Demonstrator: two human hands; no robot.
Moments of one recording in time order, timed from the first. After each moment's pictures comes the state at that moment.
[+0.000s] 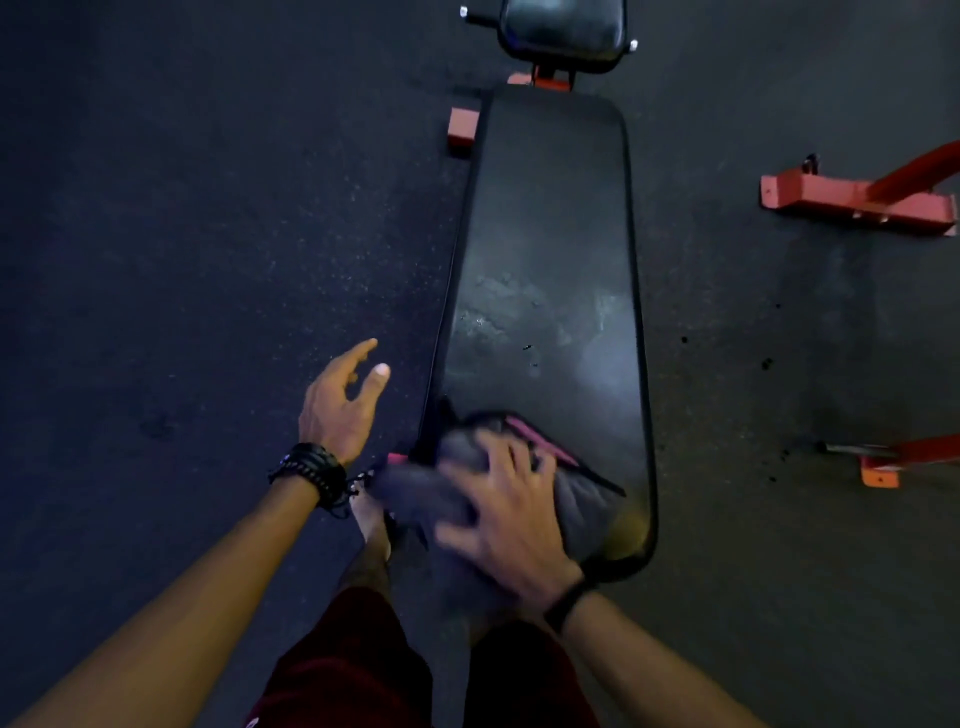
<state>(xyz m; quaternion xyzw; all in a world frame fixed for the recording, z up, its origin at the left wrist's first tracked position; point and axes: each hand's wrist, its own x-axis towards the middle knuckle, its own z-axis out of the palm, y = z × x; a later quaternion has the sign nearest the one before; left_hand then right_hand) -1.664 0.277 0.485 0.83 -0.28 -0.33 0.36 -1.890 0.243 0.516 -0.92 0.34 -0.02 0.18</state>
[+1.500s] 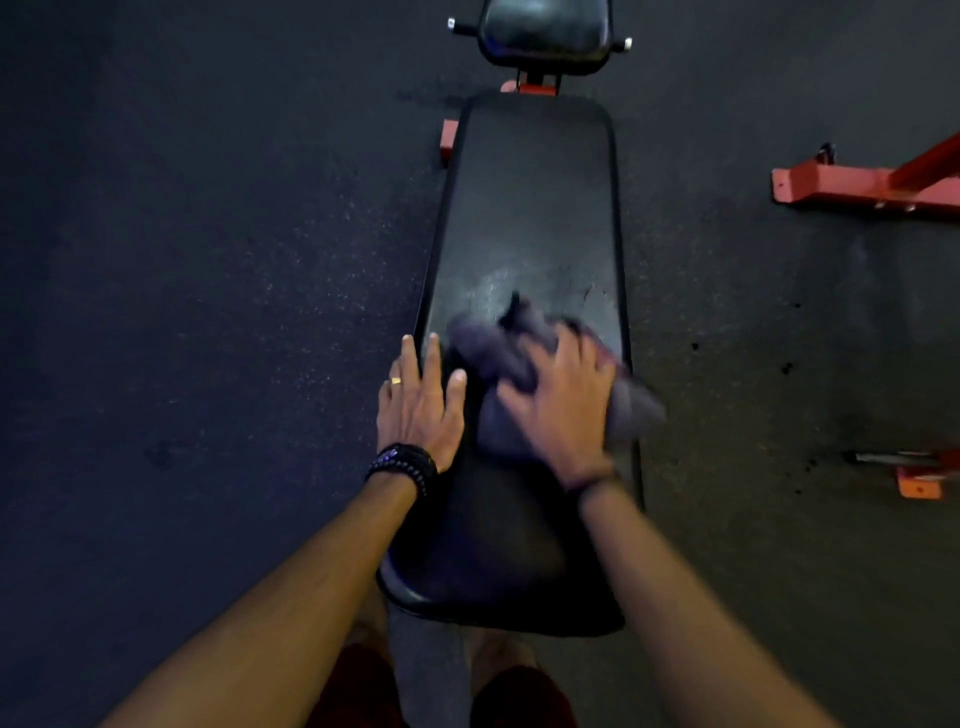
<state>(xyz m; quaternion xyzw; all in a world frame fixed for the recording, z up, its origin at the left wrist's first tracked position) -1.752 0.183 0.468 0.87 -0.40 -0.26 0.12 -1.887 0.096 0.489 -0.84 0.53 0.00 0.13</state>
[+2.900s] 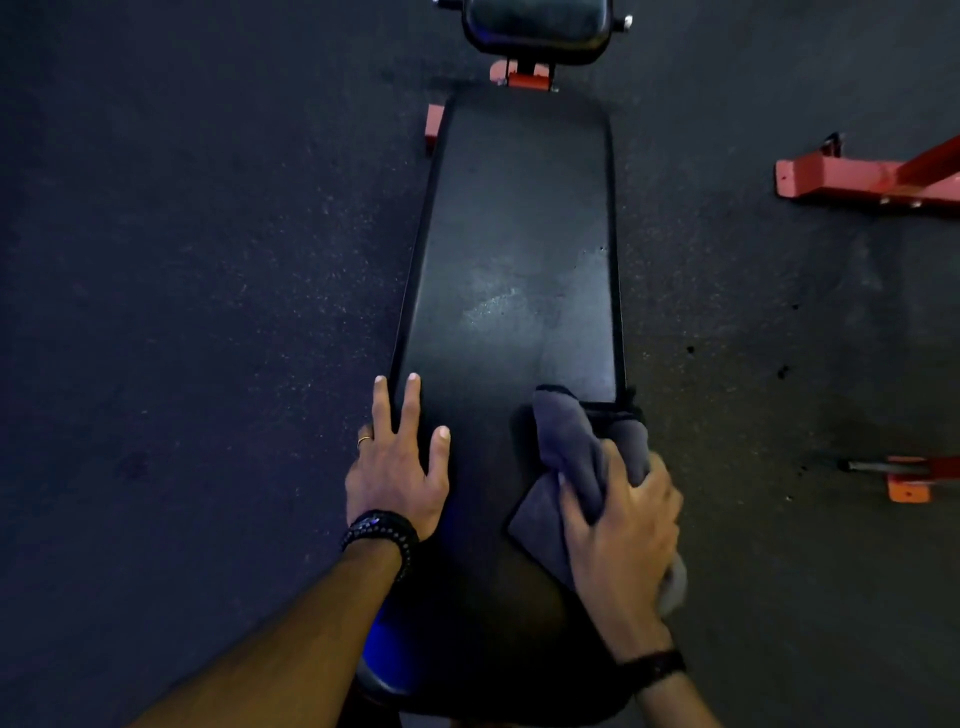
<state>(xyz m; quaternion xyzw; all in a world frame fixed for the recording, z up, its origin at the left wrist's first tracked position) -1.752 0.176 0.468 0.87 -0.39 -0.29 0.07 -1.947 0.126 0.504 -0.71 0.68 -0.02 0.20</state>
